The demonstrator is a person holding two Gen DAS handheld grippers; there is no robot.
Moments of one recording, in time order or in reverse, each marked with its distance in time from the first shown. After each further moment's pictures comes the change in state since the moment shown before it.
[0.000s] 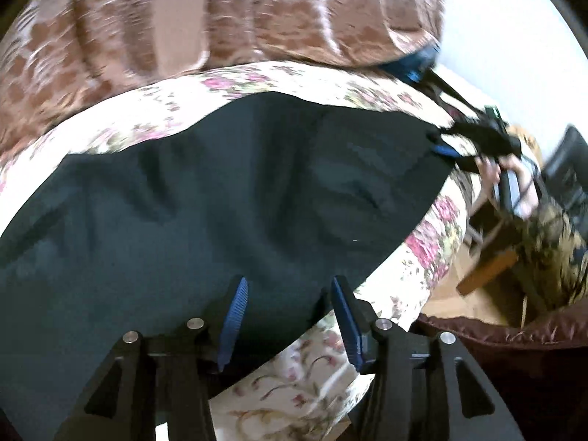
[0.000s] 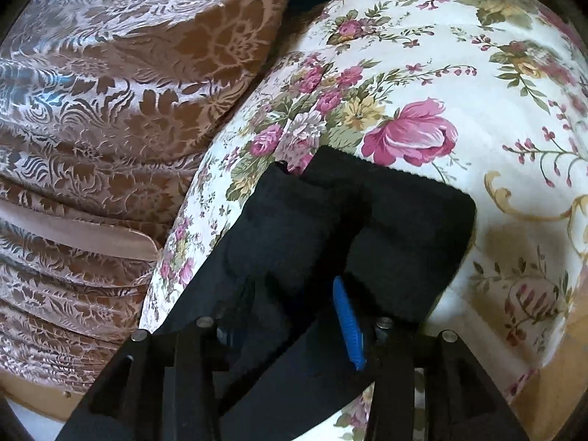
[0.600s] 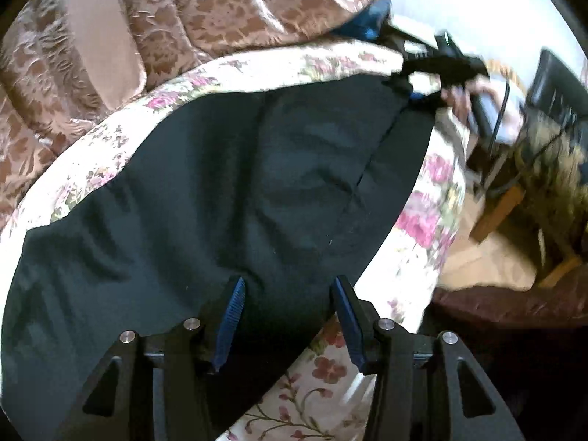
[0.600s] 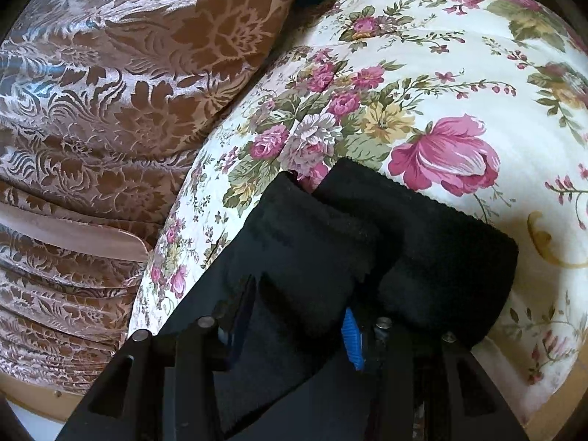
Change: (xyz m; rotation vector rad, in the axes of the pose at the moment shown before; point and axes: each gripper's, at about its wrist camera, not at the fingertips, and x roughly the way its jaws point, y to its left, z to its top) left arm 0.029 -0.034 0.014 0.260 0.078 0.044; right arm 0.024 0.016 0.017 -0.028 0.021 -0.044
